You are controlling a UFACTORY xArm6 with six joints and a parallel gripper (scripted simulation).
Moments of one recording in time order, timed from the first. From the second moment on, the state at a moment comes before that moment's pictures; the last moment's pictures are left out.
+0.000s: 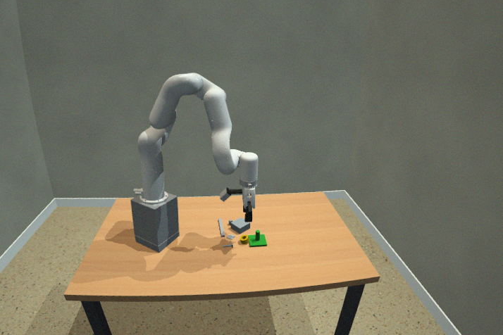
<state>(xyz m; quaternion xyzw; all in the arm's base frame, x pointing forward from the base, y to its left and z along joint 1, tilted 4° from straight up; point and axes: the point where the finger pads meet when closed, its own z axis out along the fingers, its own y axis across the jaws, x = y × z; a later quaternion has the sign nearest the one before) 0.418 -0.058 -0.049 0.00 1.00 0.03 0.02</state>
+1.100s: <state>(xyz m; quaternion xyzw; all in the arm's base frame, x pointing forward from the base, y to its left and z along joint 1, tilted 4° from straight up) 0.409 -0.054 -0.108 0.00 1.00 0.03 0.02</state>
